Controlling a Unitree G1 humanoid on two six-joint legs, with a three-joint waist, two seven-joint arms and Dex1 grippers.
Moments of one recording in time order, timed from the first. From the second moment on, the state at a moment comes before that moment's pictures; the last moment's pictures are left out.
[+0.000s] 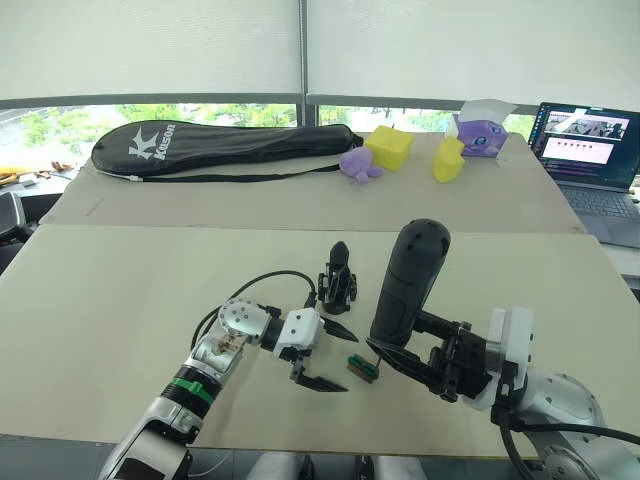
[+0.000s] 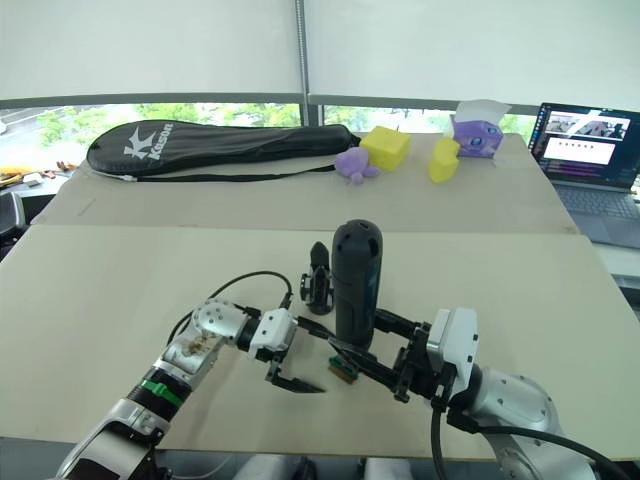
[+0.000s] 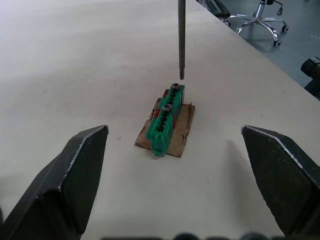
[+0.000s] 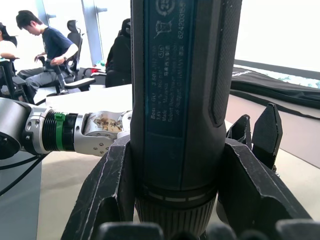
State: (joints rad) left arm -0.48 0.38 -0.37 0.29 -0.16 -0.17 -1.43; right arm 0.20 -0.50 -0.09 -0.79 0.60 0.29 0.80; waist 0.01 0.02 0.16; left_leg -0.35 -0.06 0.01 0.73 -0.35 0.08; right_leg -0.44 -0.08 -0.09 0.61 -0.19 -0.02
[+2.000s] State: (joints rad) left arm -0.50 0.37 -0.39 0.32 -0.16 -0.17 -1.42; right arm 0.21 -0.52 -0.06 -0.77 0.57 0.27 0.78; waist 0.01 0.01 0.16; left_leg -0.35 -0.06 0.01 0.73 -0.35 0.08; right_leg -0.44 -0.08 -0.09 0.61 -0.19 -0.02
